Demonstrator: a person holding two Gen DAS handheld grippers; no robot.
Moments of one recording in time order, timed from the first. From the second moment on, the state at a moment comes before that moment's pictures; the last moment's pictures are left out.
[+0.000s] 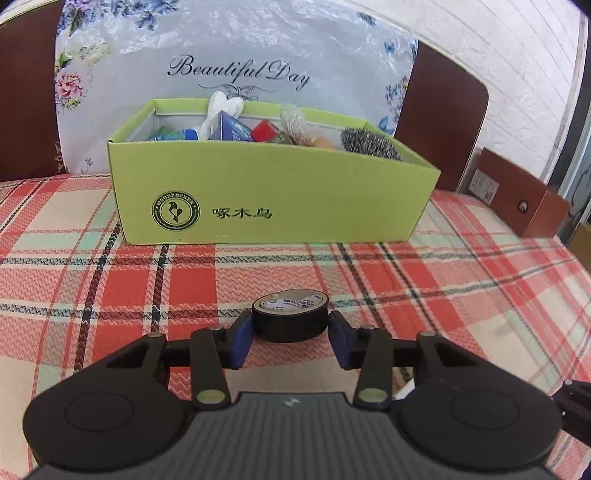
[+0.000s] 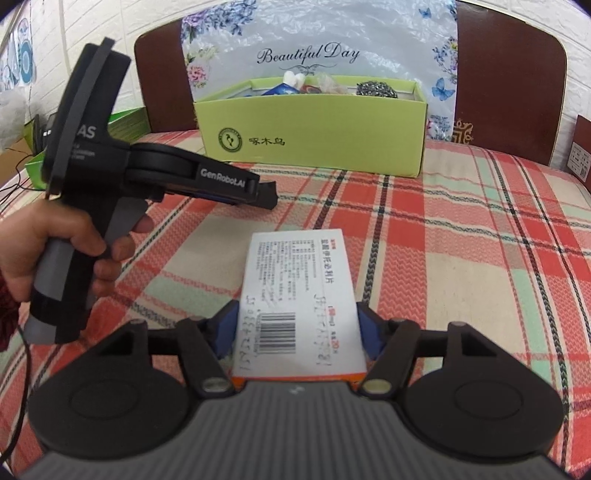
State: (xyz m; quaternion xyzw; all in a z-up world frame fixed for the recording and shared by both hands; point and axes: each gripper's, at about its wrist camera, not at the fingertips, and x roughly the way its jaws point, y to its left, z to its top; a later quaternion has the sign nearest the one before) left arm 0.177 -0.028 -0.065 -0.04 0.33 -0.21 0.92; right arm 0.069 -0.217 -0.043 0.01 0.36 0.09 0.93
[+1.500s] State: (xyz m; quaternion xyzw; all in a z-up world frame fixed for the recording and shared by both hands) left arm 0.273 0.022 0.034 -0.10 0.23 -0.15 0.96; right arm 0.251 -0.211 0.025 -0.08 0.17 0.05 0.98
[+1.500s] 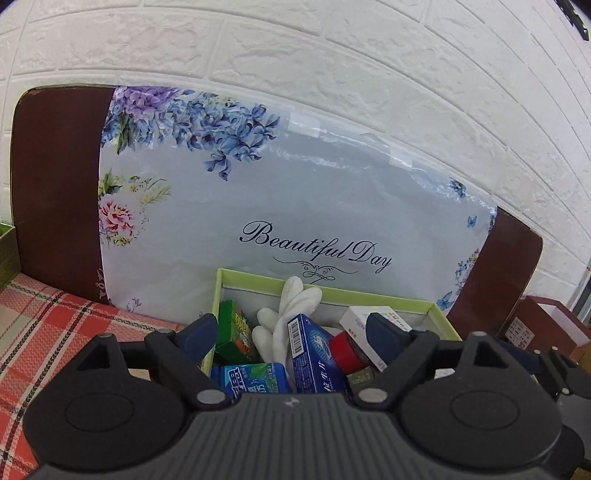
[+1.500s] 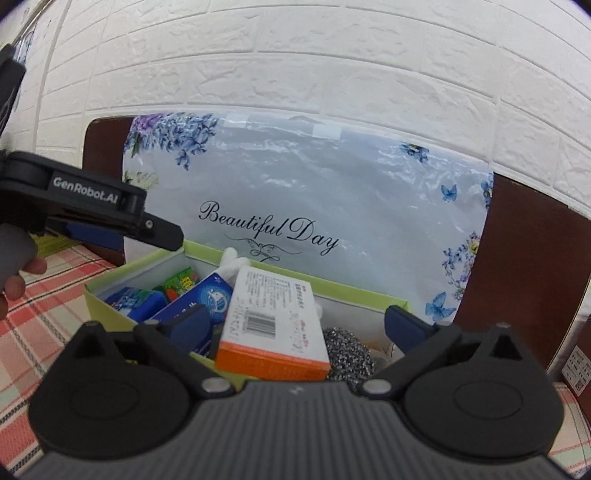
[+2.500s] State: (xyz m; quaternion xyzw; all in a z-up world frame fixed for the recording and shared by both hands) left arm 0.041 -0.017 0.029 0.00 0.26 -0.02 0.97; right arm 0.036 -0.229 0.036 0.01 0.26 -0.01 0.96
